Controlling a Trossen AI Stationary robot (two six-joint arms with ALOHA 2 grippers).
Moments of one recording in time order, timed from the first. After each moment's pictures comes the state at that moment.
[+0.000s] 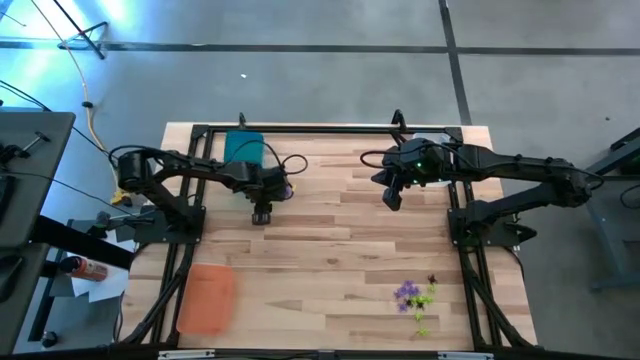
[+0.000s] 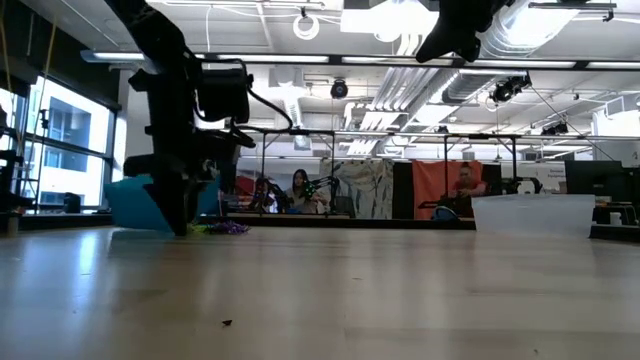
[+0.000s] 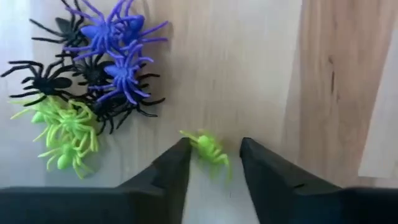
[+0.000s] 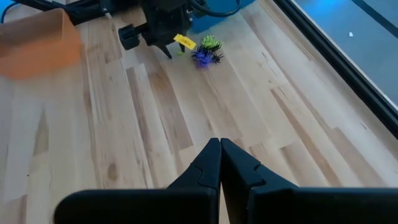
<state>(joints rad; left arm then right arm) 0.28 1.59 0.77 -0.57 -0.03 0.24 -0.13 1.14 1.11 -0.69 0.07 0.23</state>
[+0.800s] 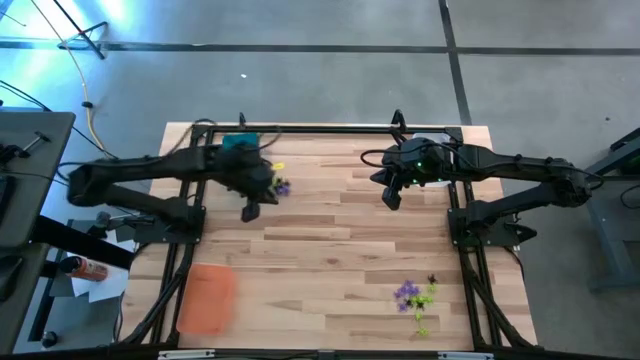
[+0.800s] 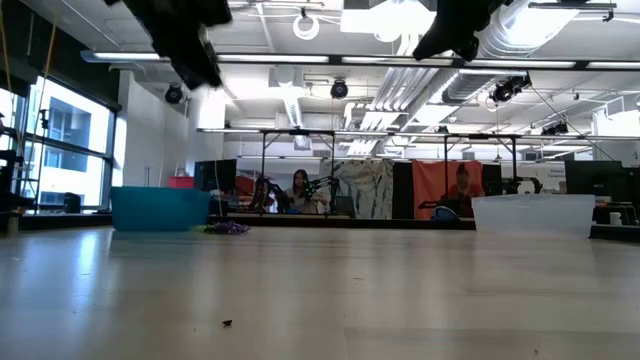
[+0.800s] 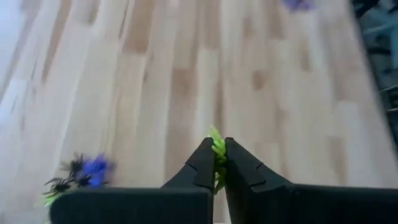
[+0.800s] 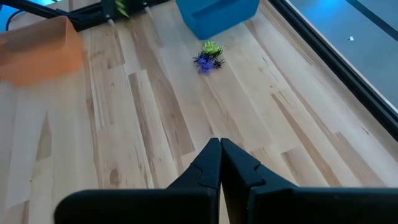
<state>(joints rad) 0.20 1.09 0.94 -0.68 0.26 0.03 -0.13 1.14 1.11 -0.67 0.07 0.22</state>
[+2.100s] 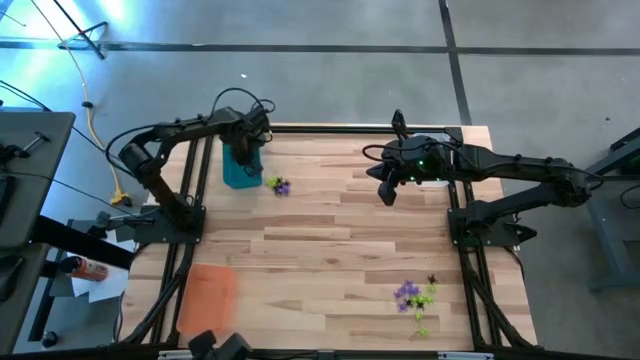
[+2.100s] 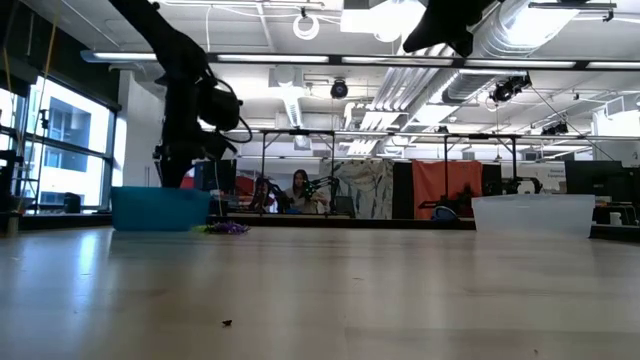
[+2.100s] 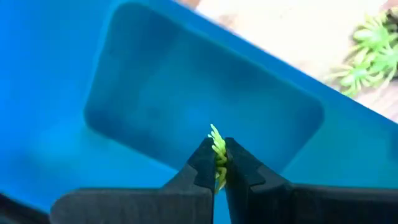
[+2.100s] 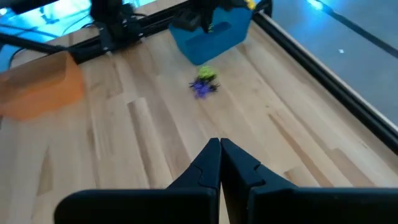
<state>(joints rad) 0.81 1.67 1.07 -0.97 -0.11 0.23 -0.13 1.14 1.11 -0.58 0.13 0.28</state>
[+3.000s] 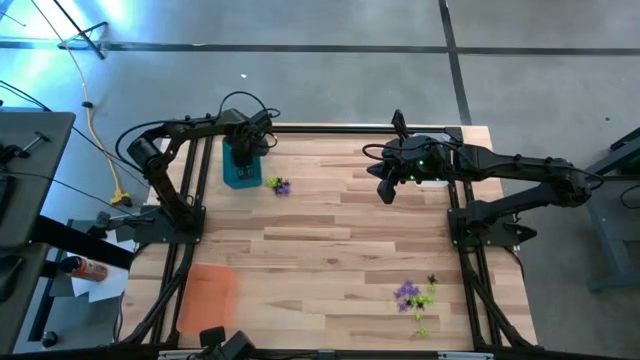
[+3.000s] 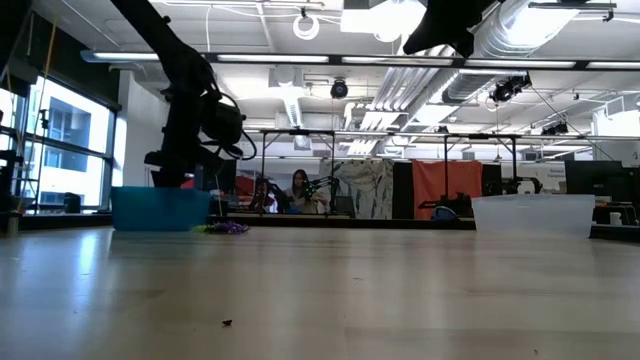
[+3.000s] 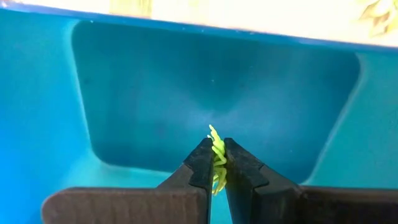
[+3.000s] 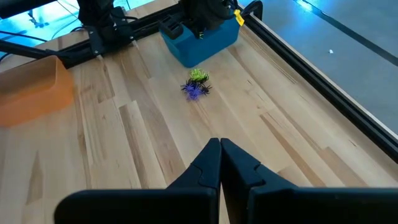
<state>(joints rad) 0.81 1.74 1.07 -0.97 -0.16 0.55 -0.13 1.14 1.11 -0.59 0.15 0.29</state>
